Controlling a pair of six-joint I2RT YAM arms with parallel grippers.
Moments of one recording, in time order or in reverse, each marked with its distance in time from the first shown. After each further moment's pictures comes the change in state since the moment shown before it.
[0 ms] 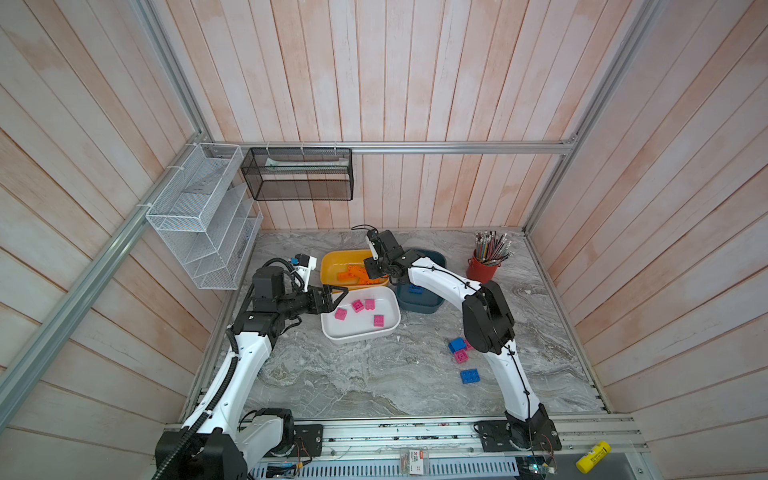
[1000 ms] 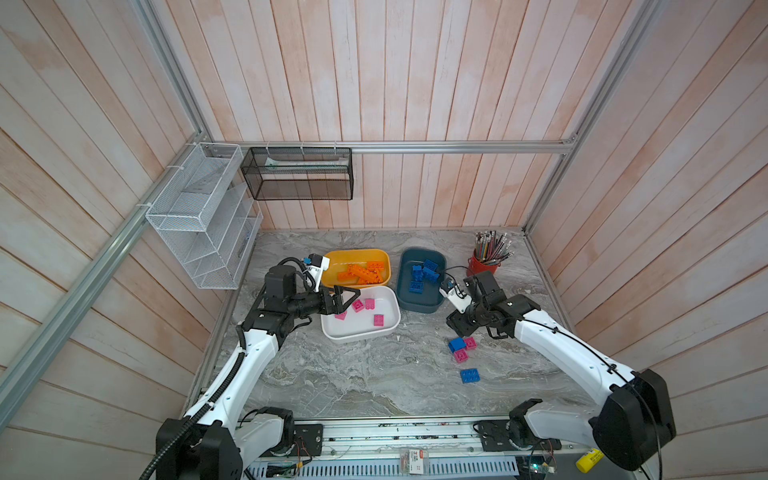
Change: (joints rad) left arm -0.098 0.027 -0.018 0.089 0.039 -0.079; right arm -0.245 -1.011 -1.040 -0.257 -0.120 -0.481
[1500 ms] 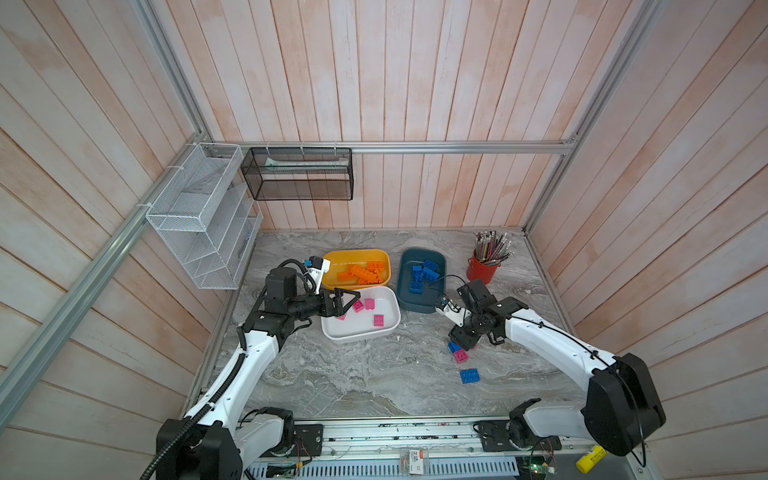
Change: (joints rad) left arm 0.000 -0.002 -0.017 -0.002 -0.002 0.020; right arm 0.004 0.067 -0.067 -0.034 0.019 -0.156
